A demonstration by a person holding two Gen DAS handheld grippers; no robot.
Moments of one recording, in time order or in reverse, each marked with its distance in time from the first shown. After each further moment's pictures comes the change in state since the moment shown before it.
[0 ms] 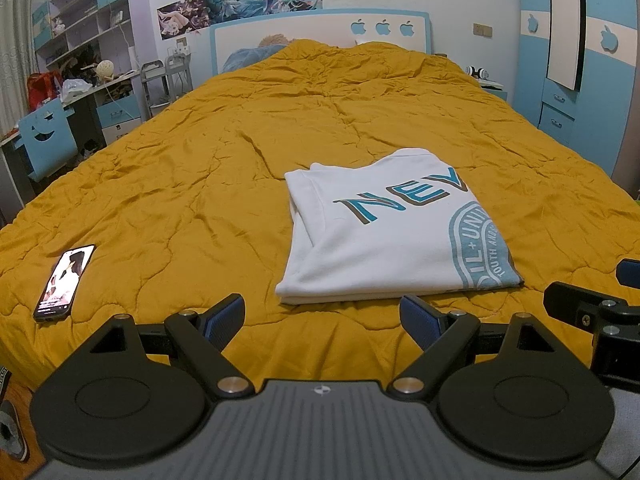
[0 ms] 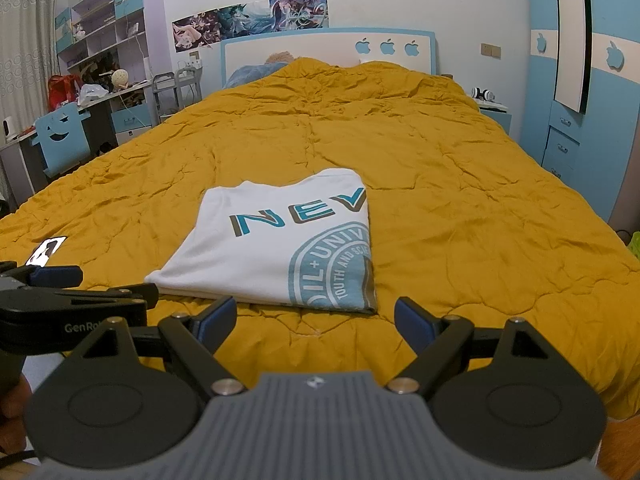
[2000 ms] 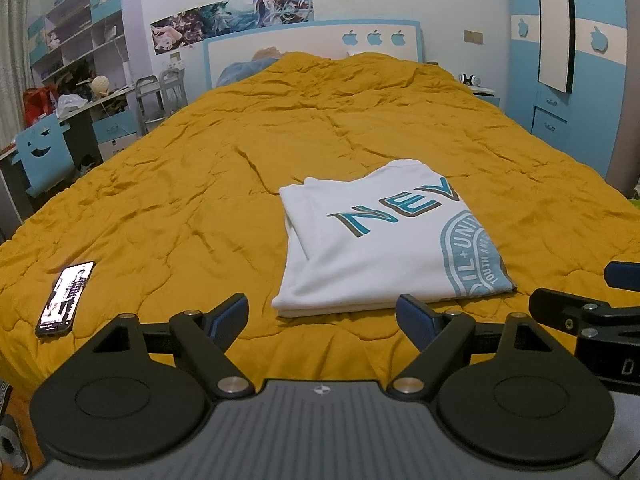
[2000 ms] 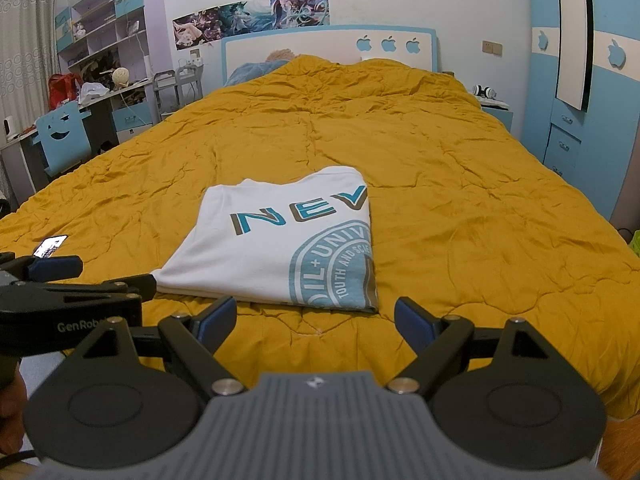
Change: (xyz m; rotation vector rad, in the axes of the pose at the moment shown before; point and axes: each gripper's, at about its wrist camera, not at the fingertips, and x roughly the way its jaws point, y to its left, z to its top) left arm -0.005 0.001 0.002 0.033 -0.041 -0.013; right arm 0.000 0.000 -0.001 0.000 0.004 0.004
